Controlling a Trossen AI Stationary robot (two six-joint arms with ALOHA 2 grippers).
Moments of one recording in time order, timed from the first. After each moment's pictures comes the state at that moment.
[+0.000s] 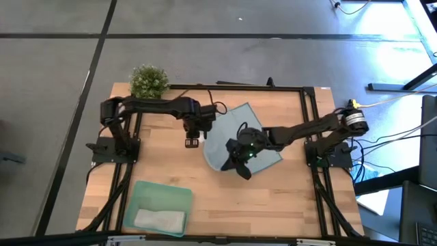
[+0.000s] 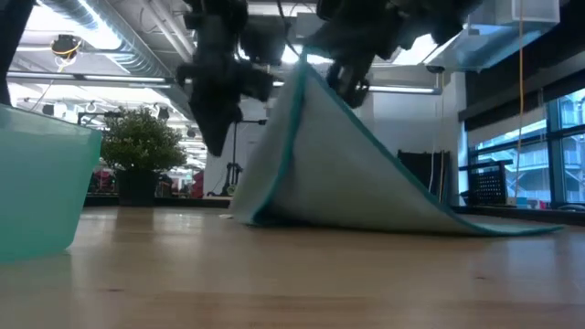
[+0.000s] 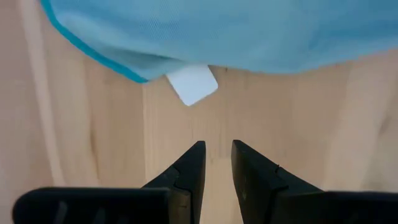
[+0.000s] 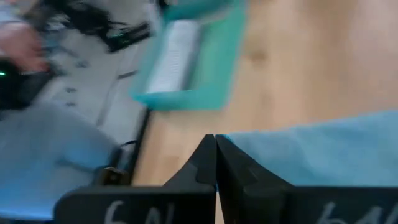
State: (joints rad) left arm 0.22 1.76 1.36 -1.08 0.05 0.17; right arm 0.10 1.61 0.99 0.11 -0.39 0.42
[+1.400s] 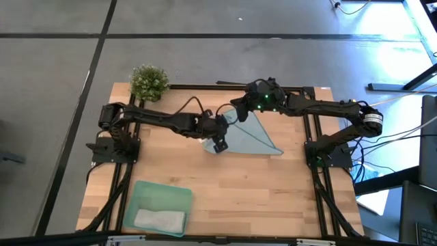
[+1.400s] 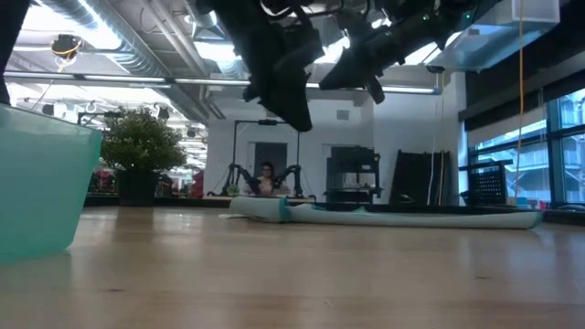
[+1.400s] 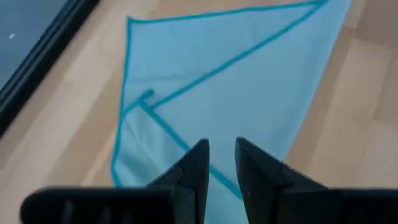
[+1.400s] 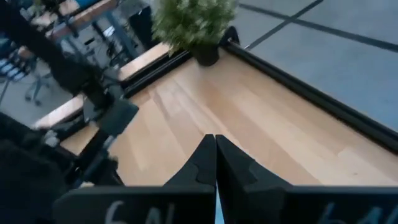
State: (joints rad) left arm 0.03 1.77 1.36 -0.52 -0.35 -0.30; right arm -0.35 1.41 1.00 0.00 -0.04 0.40
